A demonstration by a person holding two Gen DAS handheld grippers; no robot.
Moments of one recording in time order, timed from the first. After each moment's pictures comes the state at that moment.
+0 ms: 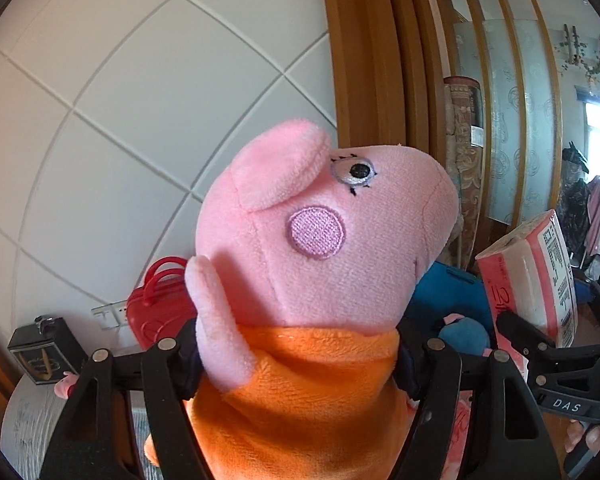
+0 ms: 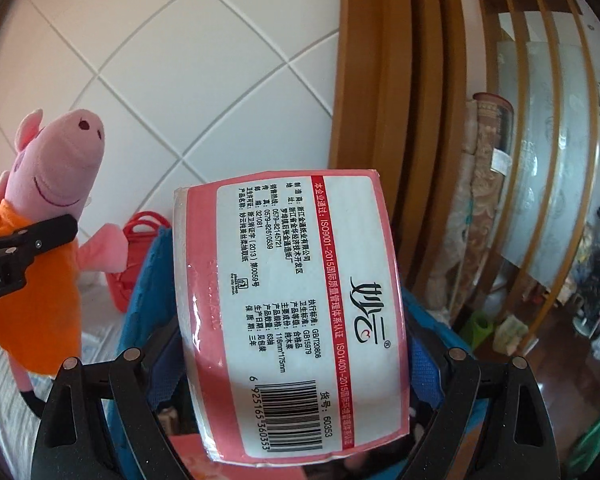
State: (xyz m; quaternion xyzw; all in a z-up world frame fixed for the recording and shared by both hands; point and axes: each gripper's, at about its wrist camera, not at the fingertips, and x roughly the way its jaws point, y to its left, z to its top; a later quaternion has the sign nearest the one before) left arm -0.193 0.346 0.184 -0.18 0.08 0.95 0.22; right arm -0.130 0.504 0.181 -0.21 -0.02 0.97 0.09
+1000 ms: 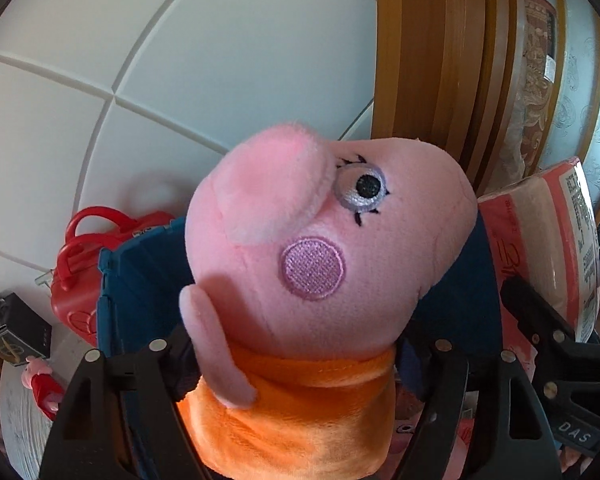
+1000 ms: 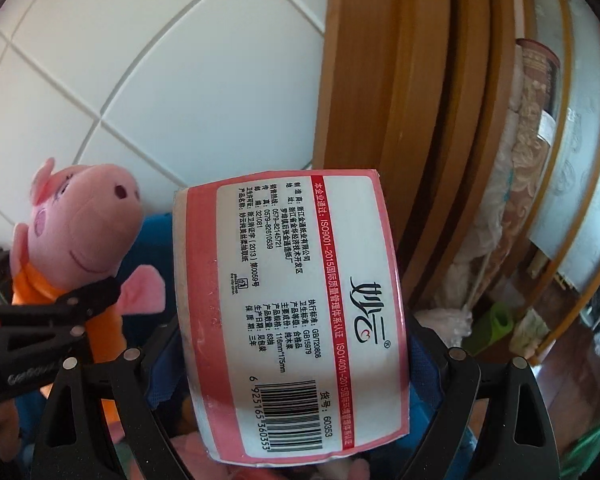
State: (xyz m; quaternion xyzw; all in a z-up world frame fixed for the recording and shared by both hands) left arm -0.451 0.463 0.076 -0.38 0.09 0.90 0.17; right arm -0.400 0.598 0.124 -0.32 -0.02 0.94 0.08
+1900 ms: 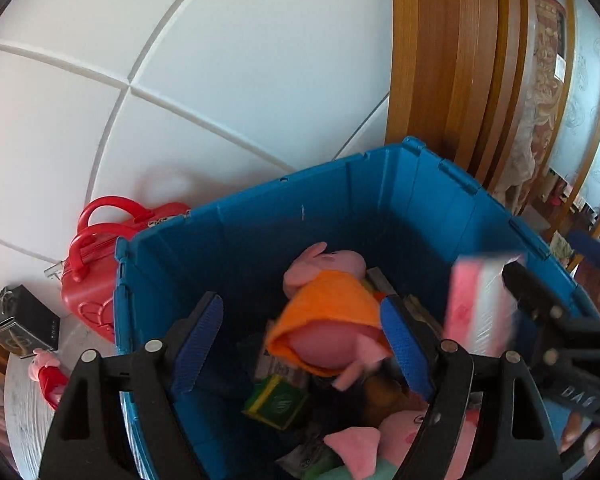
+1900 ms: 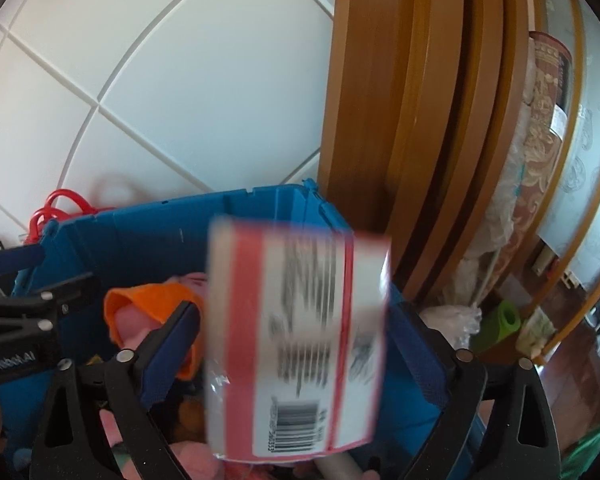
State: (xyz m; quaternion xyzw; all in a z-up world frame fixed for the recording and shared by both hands) left arm -0.425 0.463 0.077 -0.39 0.10 0.90 0.15; right arm -0.413 0.600 0.114 -0.32 -0.01 0.95 0.07
